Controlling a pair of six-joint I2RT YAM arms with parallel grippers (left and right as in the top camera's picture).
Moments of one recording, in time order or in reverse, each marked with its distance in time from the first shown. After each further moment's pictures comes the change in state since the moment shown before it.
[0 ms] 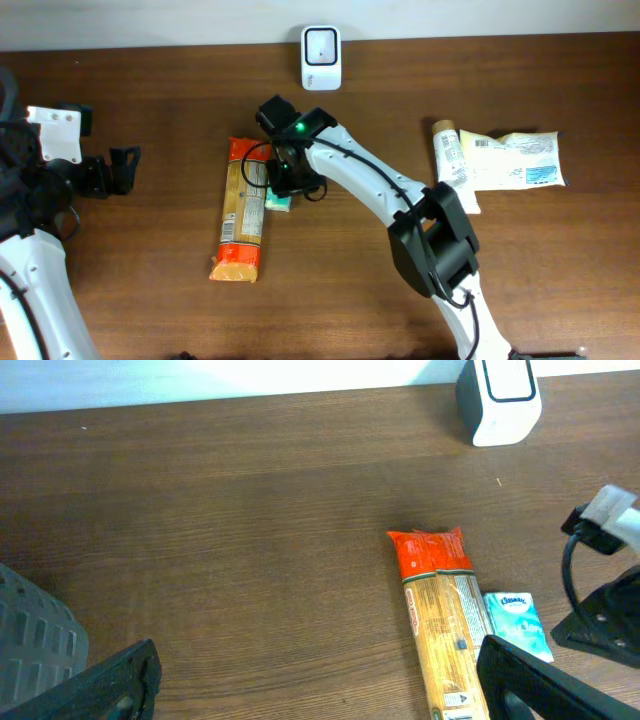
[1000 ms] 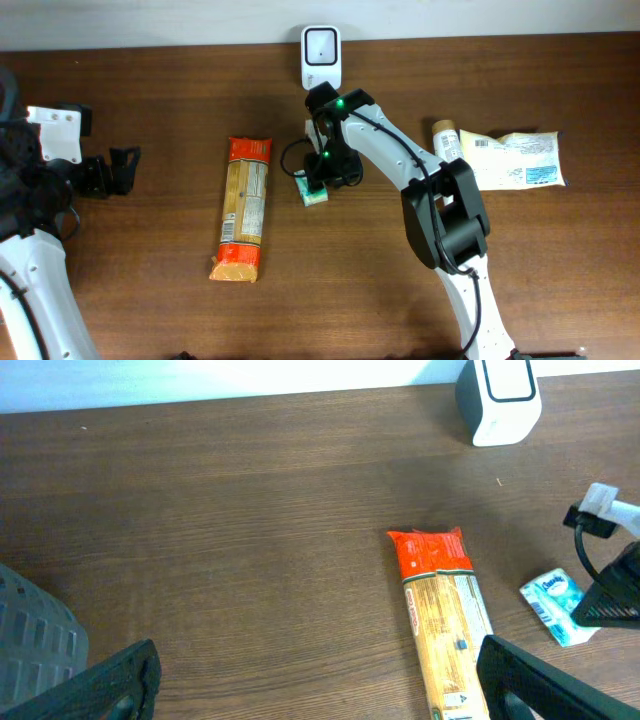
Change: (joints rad) left arm 0.000 0.000 0.000 0.000 0.000 0.000; right arm -0.196 0.087 -0.002 -0.091 -0.159 -0.341
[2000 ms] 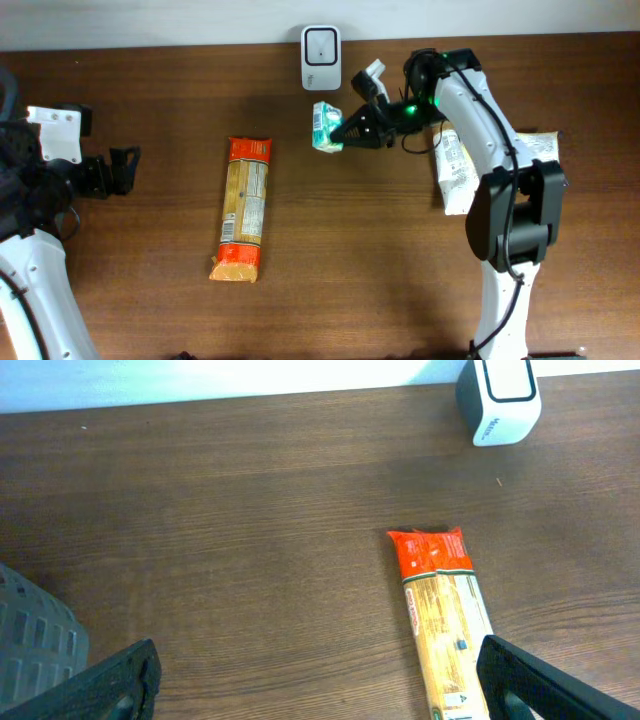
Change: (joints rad) left arm 0.000 0.000 0.000 0.000 0.000 0.000; right arm -0.322 -0.165 0.002 -0.326 -1.061 -0.503
